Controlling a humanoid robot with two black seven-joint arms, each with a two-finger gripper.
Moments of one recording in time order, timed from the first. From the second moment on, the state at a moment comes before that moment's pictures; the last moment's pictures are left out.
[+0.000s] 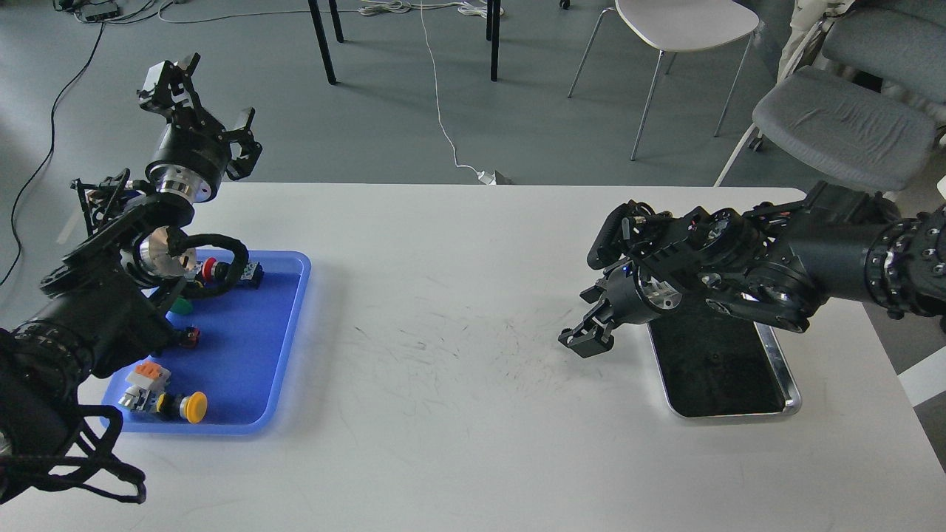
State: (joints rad) left arm -0.91 0.24 -0.61 -0.33 -0.07 -0.36 -0.46; right arm 1.39 -0.15 -0.81 0.84 -1.38 0.10 0.49
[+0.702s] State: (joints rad) left arm -0.90 0.25 -0.60 -0.33 -0.07 -0.36 -0.46; right arm 1.39 -0.13 -0.86 0.82 -1.38 0.11 0.49
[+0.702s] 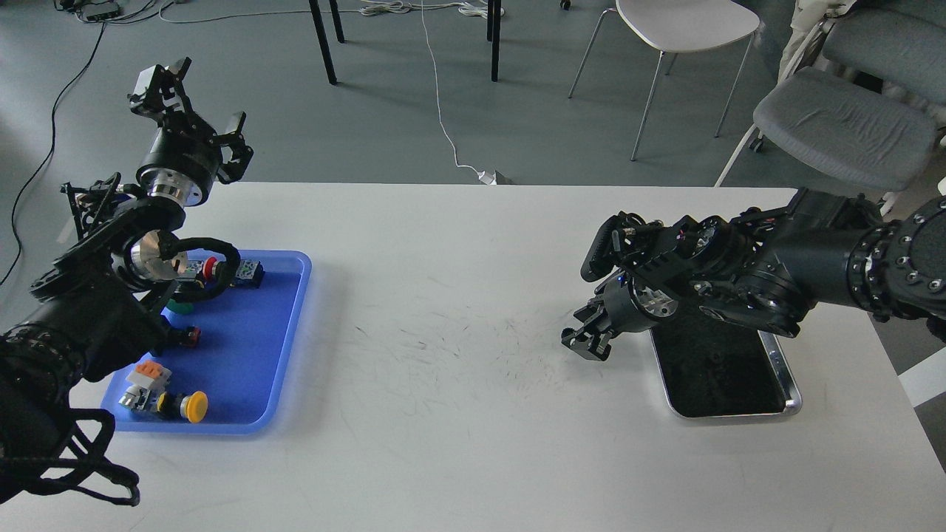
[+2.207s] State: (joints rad) left arm -0.89 0.27 -0.60 -0.32 -0.06 -0.36 -0.46; right arm 1.43 -0.07 -0.89 0.79 -1.36 0.12 0.49
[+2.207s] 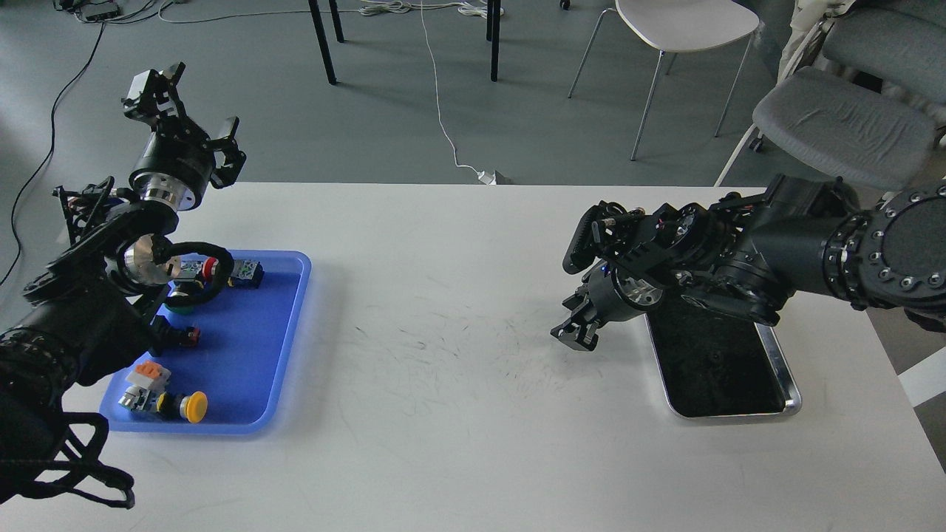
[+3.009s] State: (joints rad) left arm -0.88 0.26 -0.60 -0.31 -0.06 -0.36 -0.46; right arm 1.45 -0.06 -0.91 0.81 -1.36 0.15 0.49
